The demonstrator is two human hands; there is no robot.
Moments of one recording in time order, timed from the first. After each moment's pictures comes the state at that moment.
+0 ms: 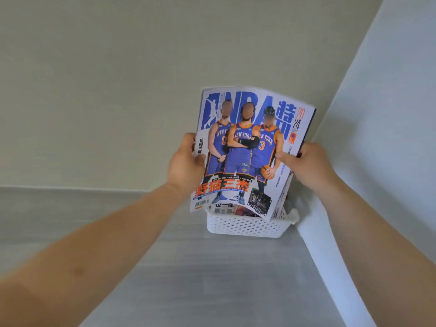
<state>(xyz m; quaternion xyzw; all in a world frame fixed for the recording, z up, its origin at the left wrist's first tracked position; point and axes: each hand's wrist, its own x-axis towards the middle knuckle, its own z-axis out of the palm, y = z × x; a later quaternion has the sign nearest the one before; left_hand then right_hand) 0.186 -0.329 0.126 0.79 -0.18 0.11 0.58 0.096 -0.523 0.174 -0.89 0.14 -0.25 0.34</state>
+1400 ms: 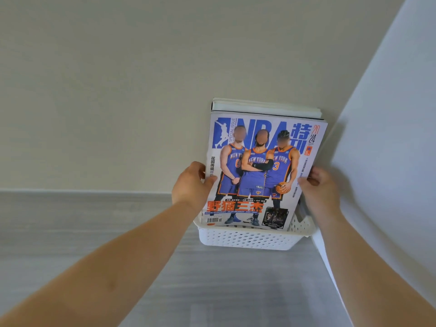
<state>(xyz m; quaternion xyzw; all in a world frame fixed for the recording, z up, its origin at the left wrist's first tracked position) 0.238 -0.395 0.034 0.88 -0.08 0.02 0.46 0.145 -0.605 0.053 -0.79 0.28 -0.29 0.47</state>
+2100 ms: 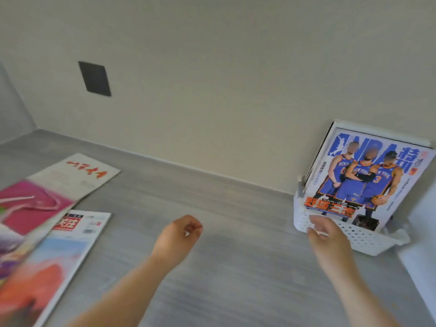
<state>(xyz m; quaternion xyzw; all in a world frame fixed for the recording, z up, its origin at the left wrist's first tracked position) 0.084 -0.099 0.014 0.88 -0.02 -0.01 0.47 0.053 -0.373 0.043 -0.87 0.18 -0.16 0.42</state>
